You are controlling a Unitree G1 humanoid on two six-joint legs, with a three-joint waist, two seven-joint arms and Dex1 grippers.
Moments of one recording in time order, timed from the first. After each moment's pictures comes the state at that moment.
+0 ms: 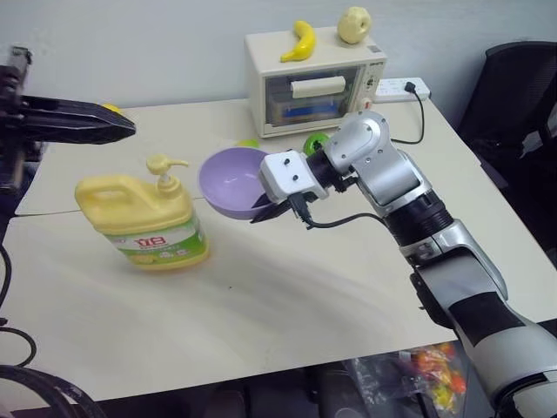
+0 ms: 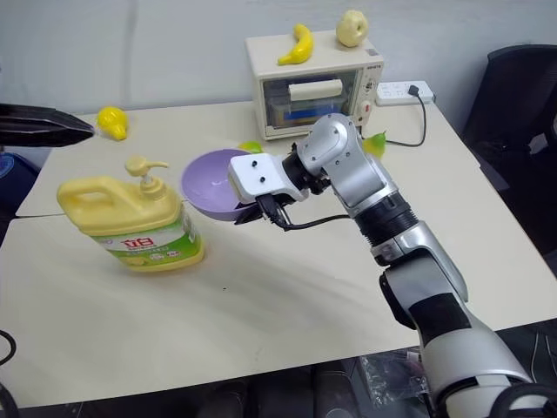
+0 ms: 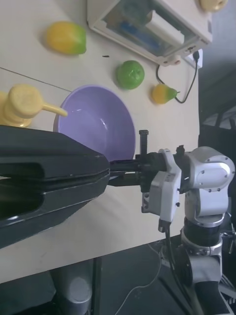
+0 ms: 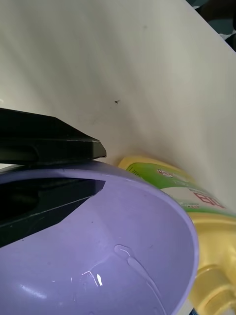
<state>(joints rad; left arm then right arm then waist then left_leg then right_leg) -0.91 1.29 0.29 -0.01 -0.70 0.91 -1.43 -1.23 -0.35 0.43 0.43 0.02 0.02 1.52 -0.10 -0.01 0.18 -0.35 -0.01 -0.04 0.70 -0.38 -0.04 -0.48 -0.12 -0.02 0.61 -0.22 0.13</state>
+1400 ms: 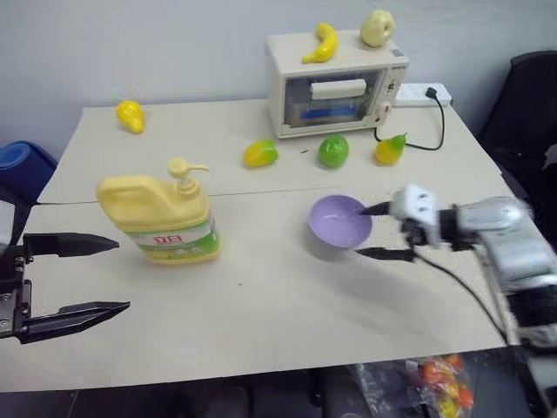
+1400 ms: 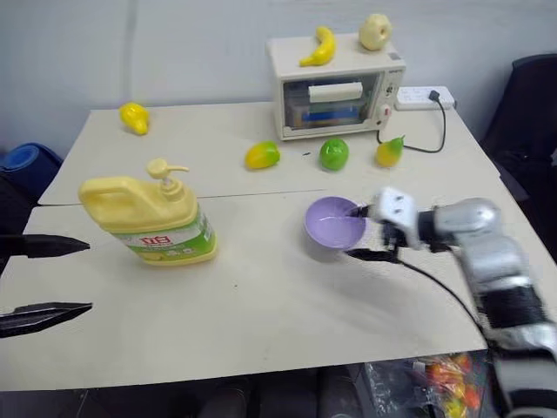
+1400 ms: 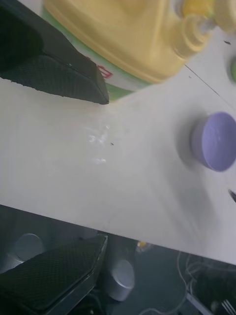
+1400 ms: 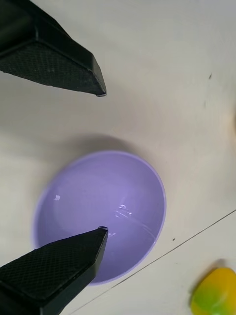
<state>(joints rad) 0.20 1.13 1.06 -0.57 -0.73 0.96 -1.35 -0.50 -0.98 -0.01 -0.01 0.35 0.37 1.40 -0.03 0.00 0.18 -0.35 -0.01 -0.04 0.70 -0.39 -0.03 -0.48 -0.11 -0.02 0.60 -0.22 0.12</state>
